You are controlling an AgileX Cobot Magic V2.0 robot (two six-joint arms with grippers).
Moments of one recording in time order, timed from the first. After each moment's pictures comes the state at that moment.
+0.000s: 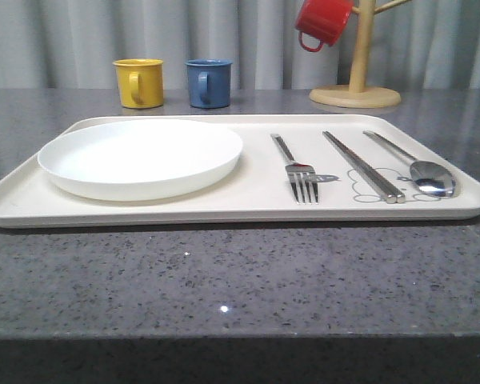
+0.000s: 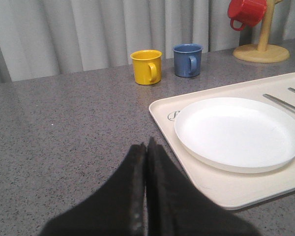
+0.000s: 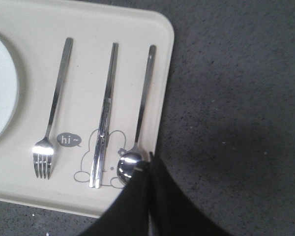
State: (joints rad) left arm -0.20 0.14 -0.37 -0.08 0.43 0.20; right arm 0.23 1.36 -1.59 0.03 1.25 0.12
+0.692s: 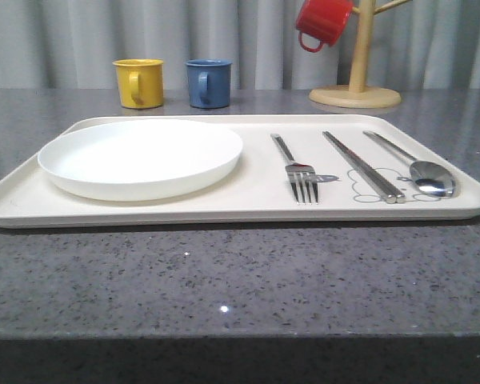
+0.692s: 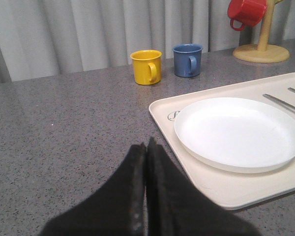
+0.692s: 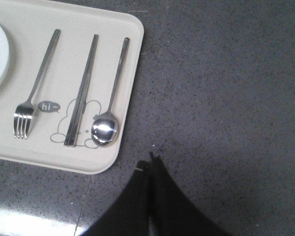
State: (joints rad) left arm -0.20 0.14 -0.37 -0.08 0.43 0.20; right arm 0.23 0.91 -1.18 -0.05 1.11 0.09
